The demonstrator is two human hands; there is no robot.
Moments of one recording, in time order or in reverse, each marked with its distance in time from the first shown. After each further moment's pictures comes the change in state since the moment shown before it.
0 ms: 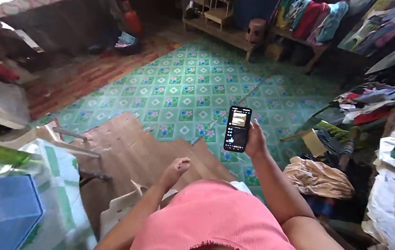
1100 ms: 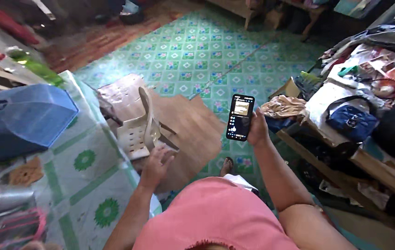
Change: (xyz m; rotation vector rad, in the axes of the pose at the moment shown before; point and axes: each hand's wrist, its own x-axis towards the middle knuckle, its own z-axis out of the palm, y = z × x) left_hand -0.451 -0.159 0.243 0.532 0.491 0.401; right_hand -0.487 0.054 -0.111 0.035 0.001 0.066
